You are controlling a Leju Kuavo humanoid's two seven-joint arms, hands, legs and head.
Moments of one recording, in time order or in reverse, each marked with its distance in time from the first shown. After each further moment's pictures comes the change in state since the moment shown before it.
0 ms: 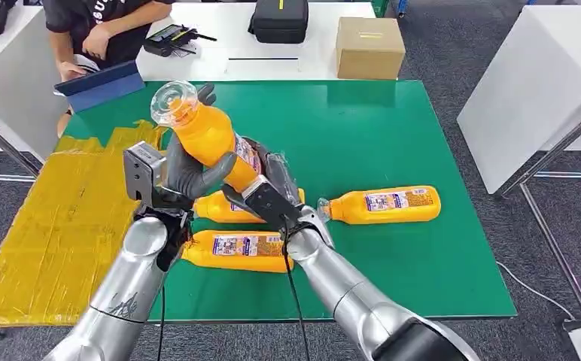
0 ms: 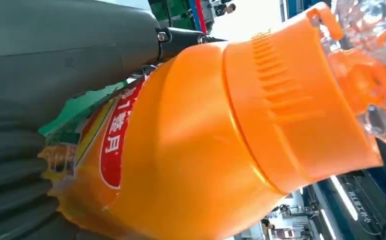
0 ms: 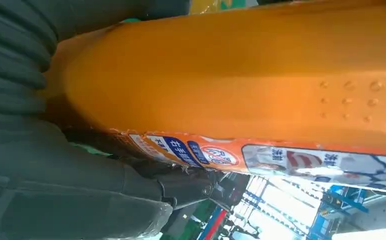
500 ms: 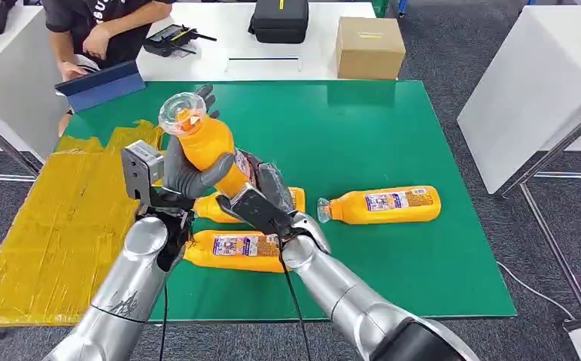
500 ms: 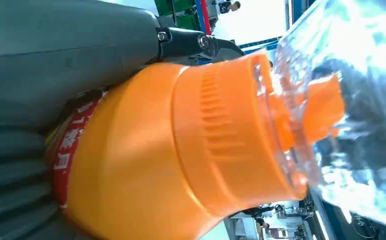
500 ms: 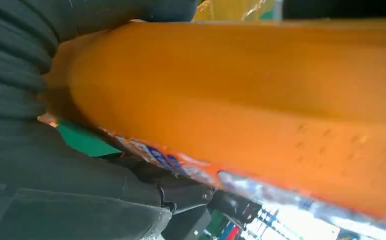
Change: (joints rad) left arm -0.004 -0.006 0.000 0.016 0.042 0.001 -0.004; right arm -0.008 0.002 0.104 0.050 -0.009 -0.008 0.064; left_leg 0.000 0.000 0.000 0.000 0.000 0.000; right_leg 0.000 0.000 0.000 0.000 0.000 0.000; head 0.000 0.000
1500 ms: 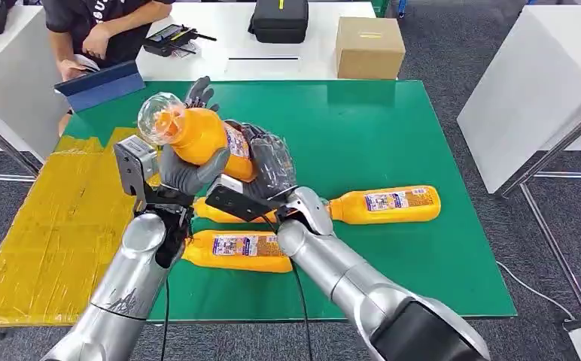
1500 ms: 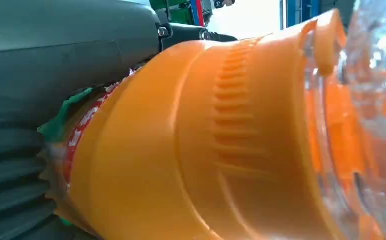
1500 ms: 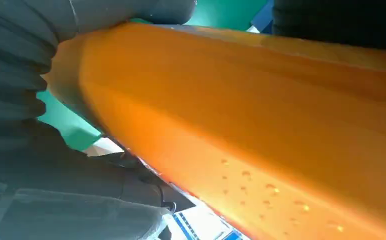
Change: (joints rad) left arm -0.011 -0.005 0.000 -0.012 0.022 -0.027 0.027; right arm -0.112 -0.003 0.070 0.003 0.278 -0.236 0.138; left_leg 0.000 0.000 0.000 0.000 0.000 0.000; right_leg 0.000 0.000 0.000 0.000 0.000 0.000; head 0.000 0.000
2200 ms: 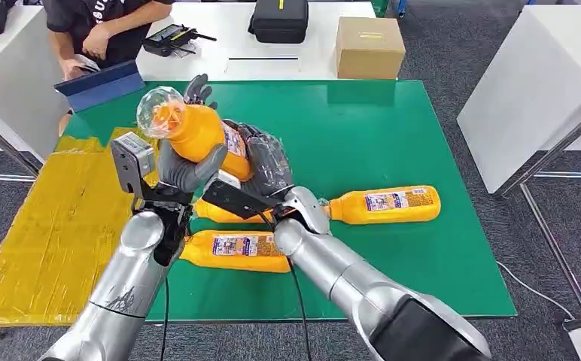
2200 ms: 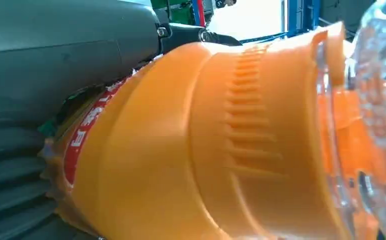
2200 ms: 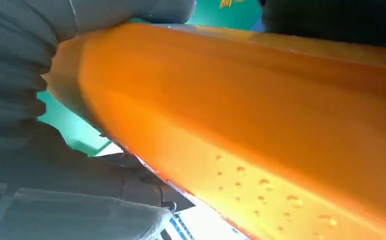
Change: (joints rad) left arm -0.004 0.001 0.002 0.000 0.025 -0.002 -0.001; right arm -0.014 0.000 0.083 -0.005 -0.127 0.032 0.027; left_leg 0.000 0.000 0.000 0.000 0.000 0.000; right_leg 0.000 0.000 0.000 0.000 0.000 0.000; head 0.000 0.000
